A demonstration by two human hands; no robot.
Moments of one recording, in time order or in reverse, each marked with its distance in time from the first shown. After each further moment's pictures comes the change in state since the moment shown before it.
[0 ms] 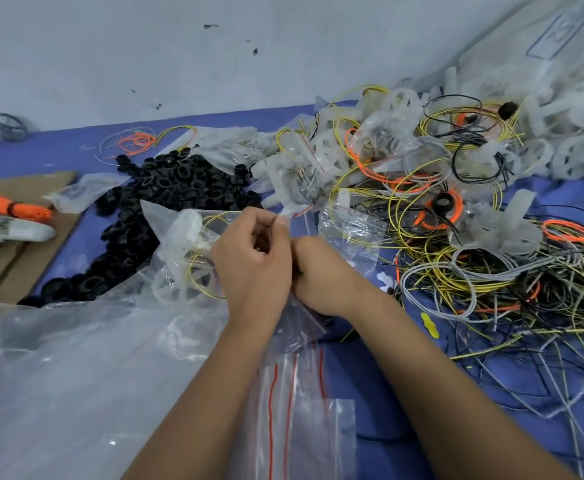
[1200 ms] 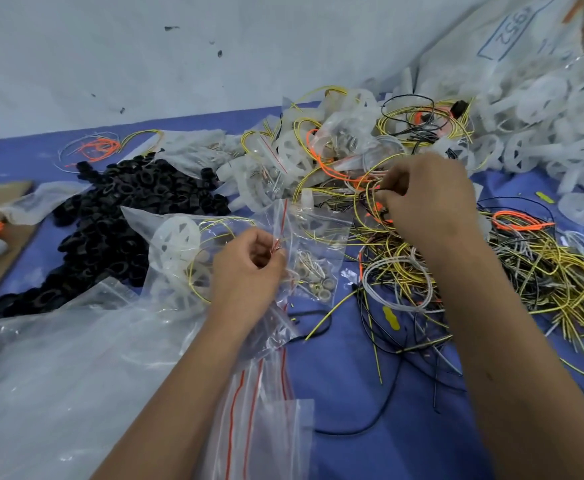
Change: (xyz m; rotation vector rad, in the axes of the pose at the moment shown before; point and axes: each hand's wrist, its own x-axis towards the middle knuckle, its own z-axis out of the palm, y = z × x) left_hand -0.011 -0.015 0.017 -0.054 -0.427 -0.252; right_hand -0.045 0.037 -0.135 -0.402 0.573 0.485
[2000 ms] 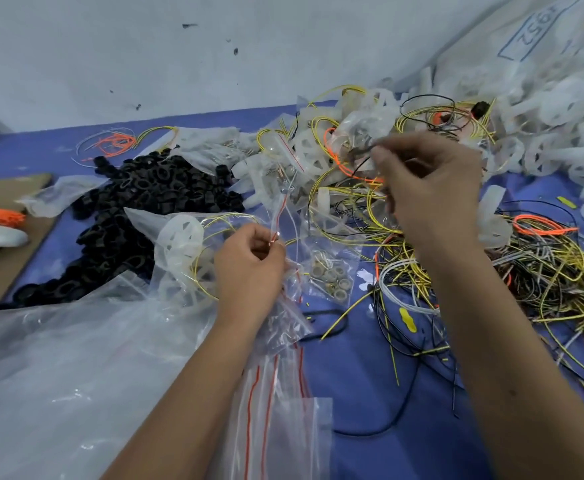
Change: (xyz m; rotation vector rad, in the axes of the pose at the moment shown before) left_hand 0.002 0.000 -0.006 -0.057 0.156 -0.085; right_hand -0.012 -0.030 0.010 0.867 0.170 -0.045
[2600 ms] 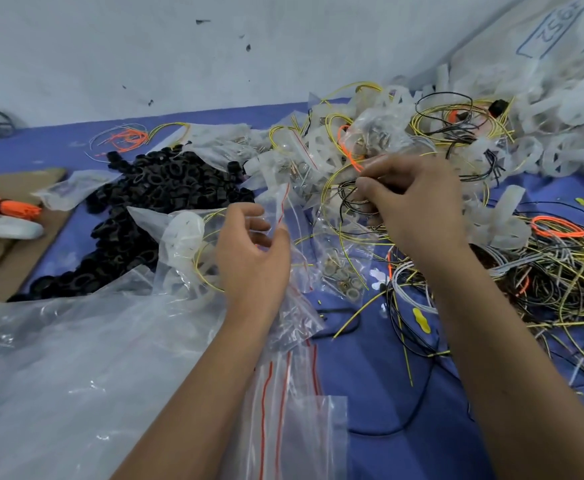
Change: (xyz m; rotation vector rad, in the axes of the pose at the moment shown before) left_hand -0.004 0.014 -0.004 0.010 0.189 0.131; right_hand -0.007 0.015 0.016 -0.150 -0.203 0.120
